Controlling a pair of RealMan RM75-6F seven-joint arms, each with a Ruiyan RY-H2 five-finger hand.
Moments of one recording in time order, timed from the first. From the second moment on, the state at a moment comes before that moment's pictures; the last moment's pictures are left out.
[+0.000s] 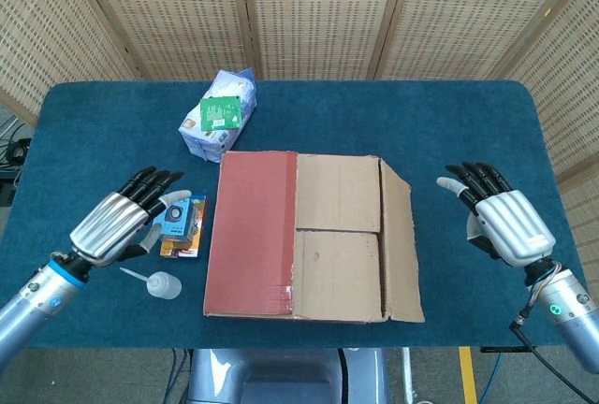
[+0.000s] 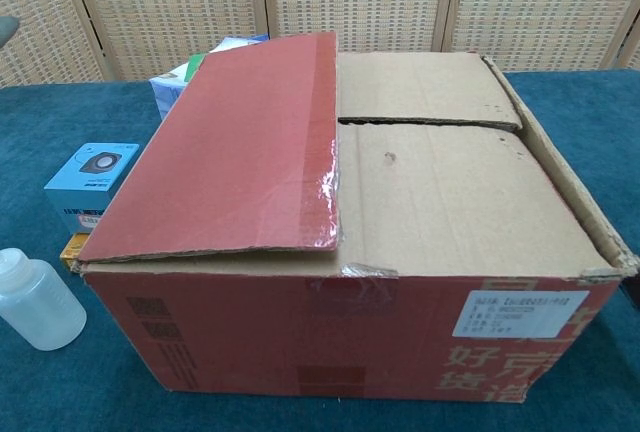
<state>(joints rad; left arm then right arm) -0.55 -0.87 -0.14 -1.91 1.64 1.03 -0.05 0.46 -0.76 0.11 -1.89 -1.49 1.18 0.09</state>
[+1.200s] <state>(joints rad) -1.07 -1.14 -0.22 -1.80 1.54 0.58 -0.05 0.33 -0.89 0.09 -1.82 -1.50 1.30 -0.01</state>
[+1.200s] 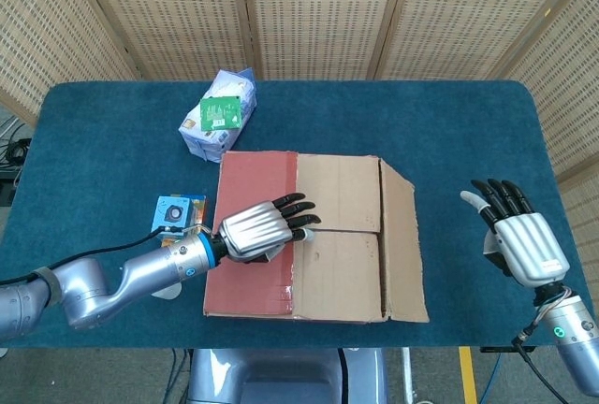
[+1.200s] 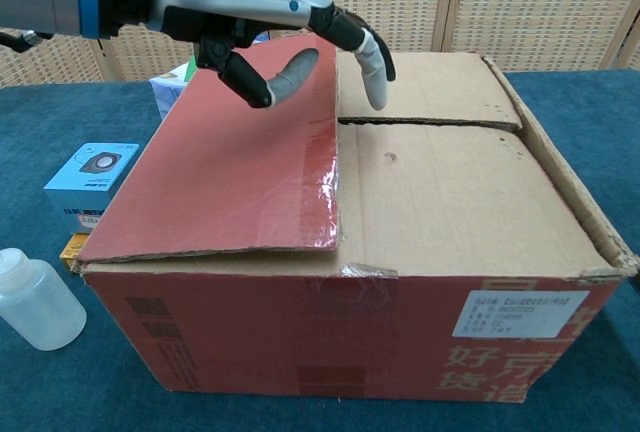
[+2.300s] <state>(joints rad) -1.08 -1.05 -0.17 -1.84 1.47 0.61 -0.02 0.32 -0.91 0.10 -1.80 -1.50 1.30 0.01</state>
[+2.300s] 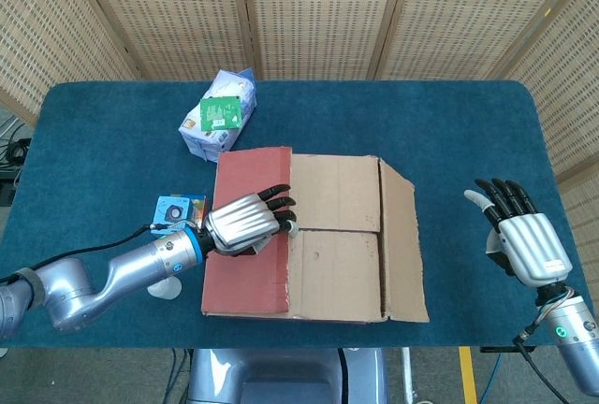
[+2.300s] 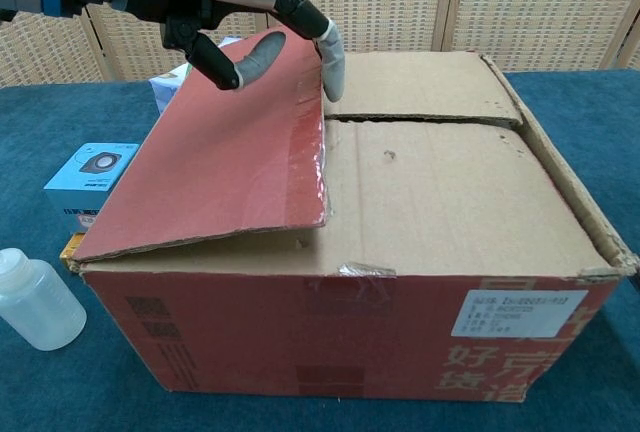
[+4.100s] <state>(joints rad) -0.80 -0.53 -0.09 -1.92 1.77 0.93 -0.38 0.34 -0.88 0.13 -1.88 -1.49 1.28 -0.10</state>
